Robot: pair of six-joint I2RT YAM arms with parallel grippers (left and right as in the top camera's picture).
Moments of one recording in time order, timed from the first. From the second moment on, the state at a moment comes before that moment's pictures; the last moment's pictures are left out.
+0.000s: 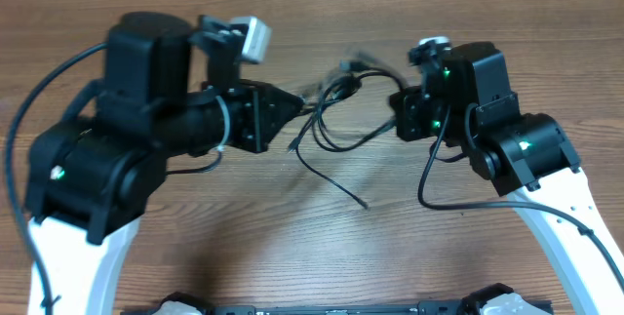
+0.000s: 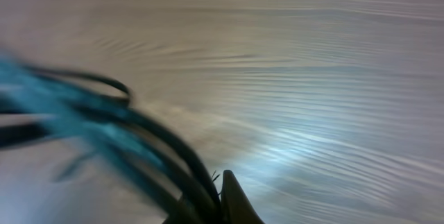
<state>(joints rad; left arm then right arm) -0.34 1.33 1.91 -1.27 0.57 -0.39 0.37 1.29 1.35 -0.87 -0.11 0.27</state>
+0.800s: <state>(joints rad) -0.33 1.28 1.94 -1.43 0.41 -0.38 0.37 1.29 1.35 -0.75 0.06 0.39</state>
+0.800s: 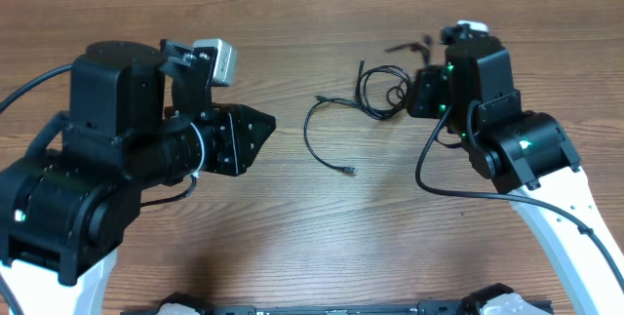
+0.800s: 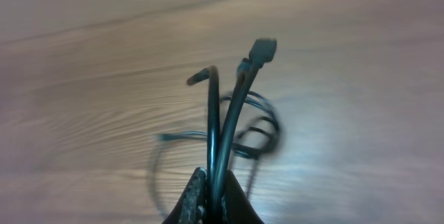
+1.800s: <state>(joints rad) -0.28 1.62 1.94 -1.50 0.31 -0.25 0.37 1.29 1.35 -0.24 -0.87 0.25</state>
